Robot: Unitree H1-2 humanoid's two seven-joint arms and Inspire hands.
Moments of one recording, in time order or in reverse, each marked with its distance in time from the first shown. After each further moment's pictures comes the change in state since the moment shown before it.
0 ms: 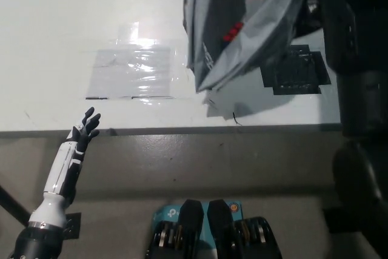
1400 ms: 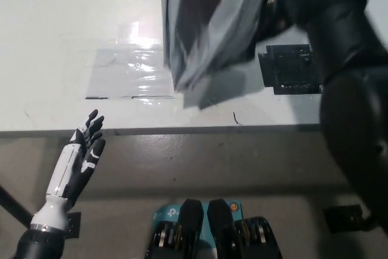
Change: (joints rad) left_arm 0.013 -0.001 -0.013 -0.025 0.009 0.013 -0.001; right_arm -0.215 0.056 -0.163 0.738 0.109 -0.241 -0.125
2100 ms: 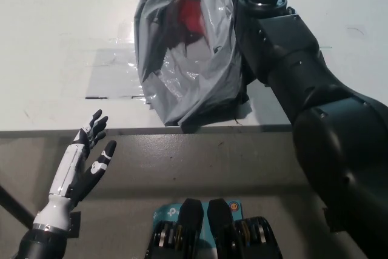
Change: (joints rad) left_arm -0.001 0.001 -0.014 -0.008 -0.005 0.007 -0.002; right_arm 0.049 0.051 0.271 0.094 -0.106 -0.062 -0.043
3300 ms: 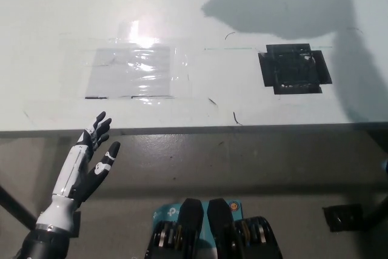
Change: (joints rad) left_arm 0.000 0.000 -0.012 0.001 -0.003 0.024 0.000; right_arm -0.166 -0.328 0.259 -0.549 -0.217 0.122 0.195
